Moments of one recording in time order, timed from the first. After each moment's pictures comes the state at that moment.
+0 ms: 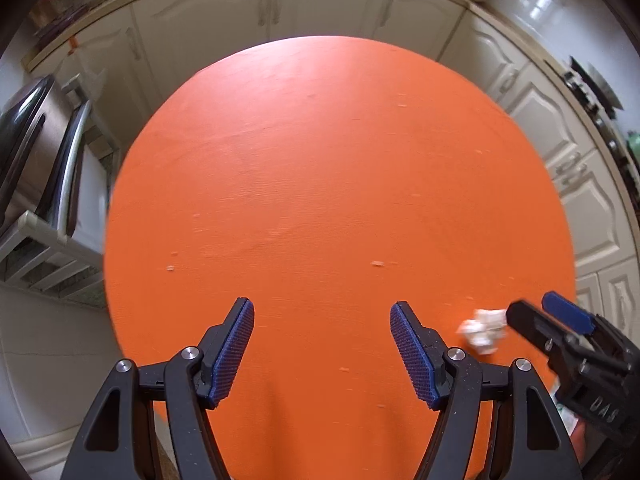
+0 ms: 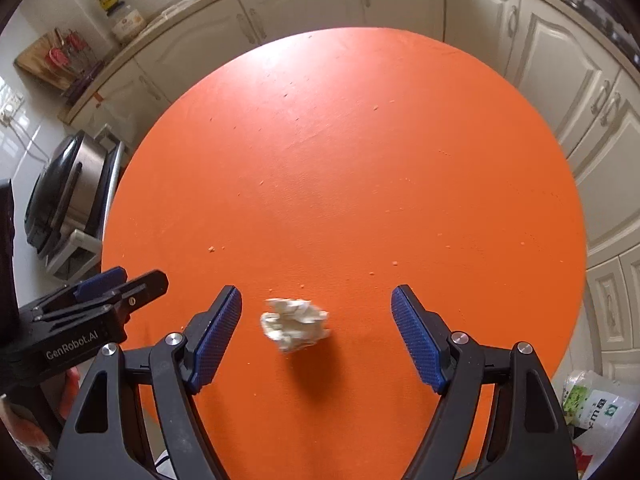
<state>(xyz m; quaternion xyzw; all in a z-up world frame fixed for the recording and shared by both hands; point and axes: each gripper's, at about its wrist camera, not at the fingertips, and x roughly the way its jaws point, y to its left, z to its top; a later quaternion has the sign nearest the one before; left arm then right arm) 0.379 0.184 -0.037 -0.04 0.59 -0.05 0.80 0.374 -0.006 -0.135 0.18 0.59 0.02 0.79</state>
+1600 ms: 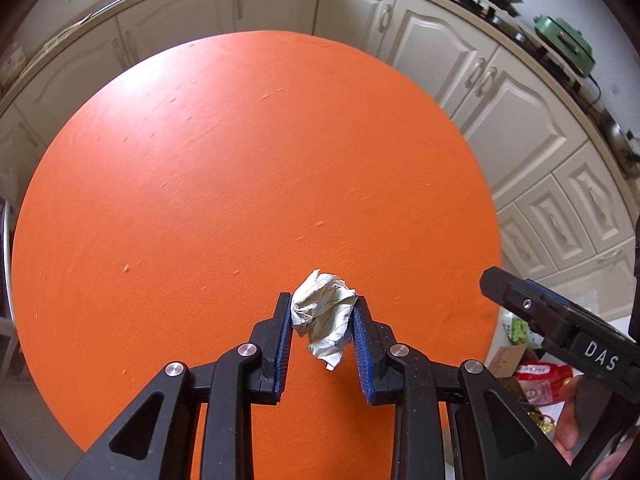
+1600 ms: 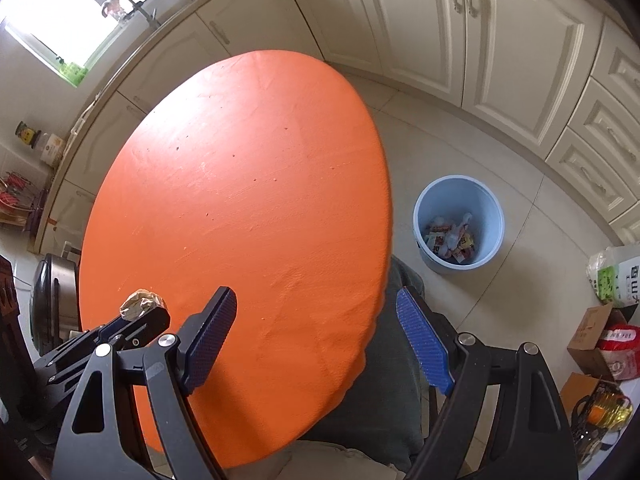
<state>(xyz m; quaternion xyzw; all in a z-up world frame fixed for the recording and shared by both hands) 0.343 0.060 -0.046 0.08 0.58 -0.19 0.79 0.264 -0.144 -0.159 0.33 0.55 -0.14 0.75</state>
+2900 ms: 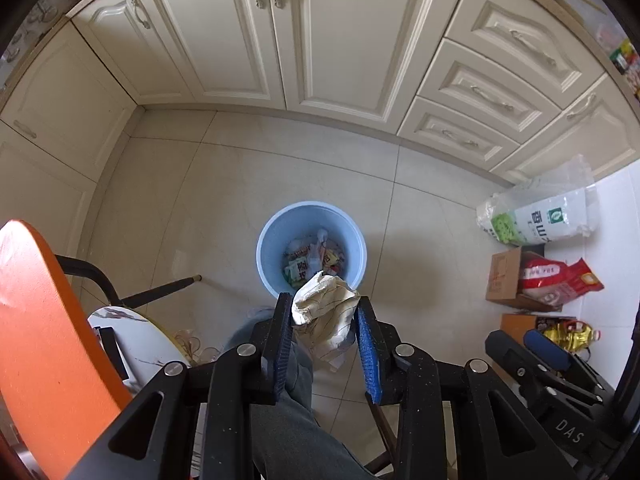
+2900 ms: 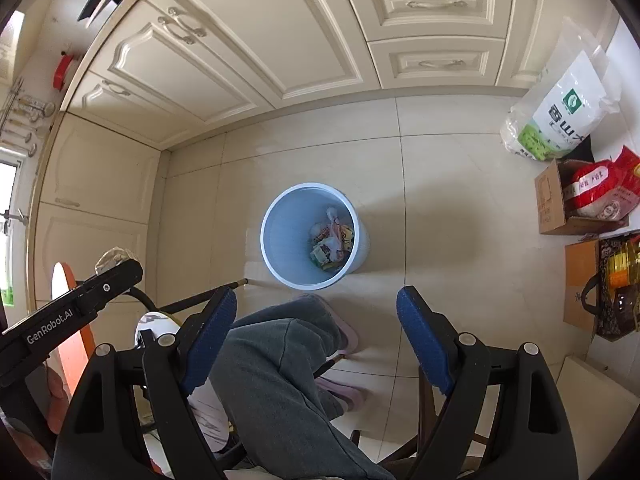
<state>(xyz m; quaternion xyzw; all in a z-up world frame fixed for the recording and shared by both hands) 0.387 -0.357 -0.179 0.30 0.59 -0.34 0.67 0.087 -0.382 -0.240 0.52 0.47 -0.37 0.61</state>
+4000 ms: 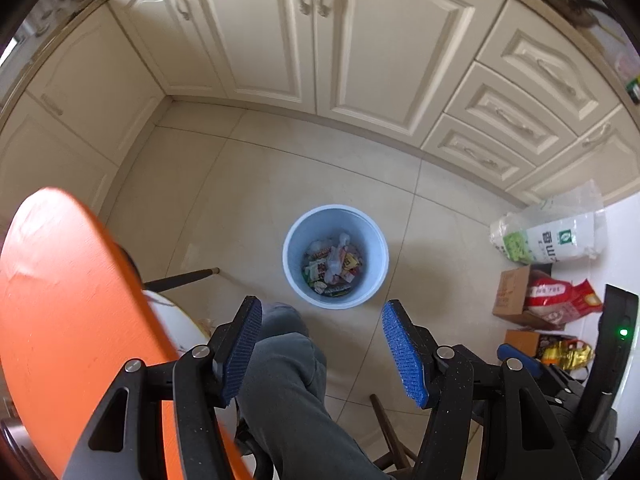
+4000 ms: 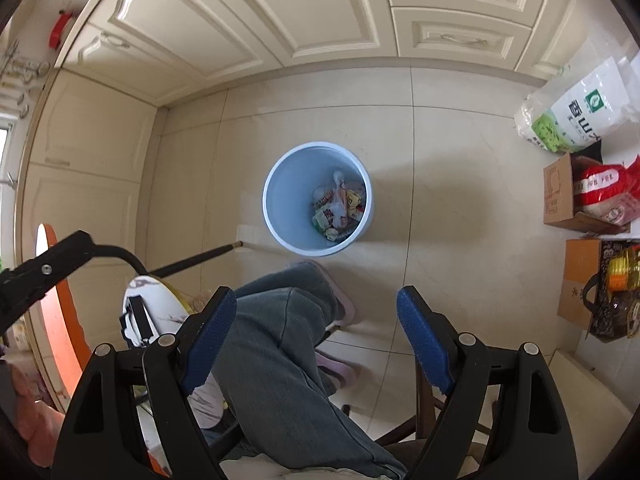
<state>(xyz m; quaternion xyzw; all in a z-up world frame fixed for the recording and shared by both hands) 0.397 -0.304 -0.145 0.27 0.58 -0.31 0.70 0.132 -0.357 -0.261 0.50 0.53 -0.33 0.59</state>
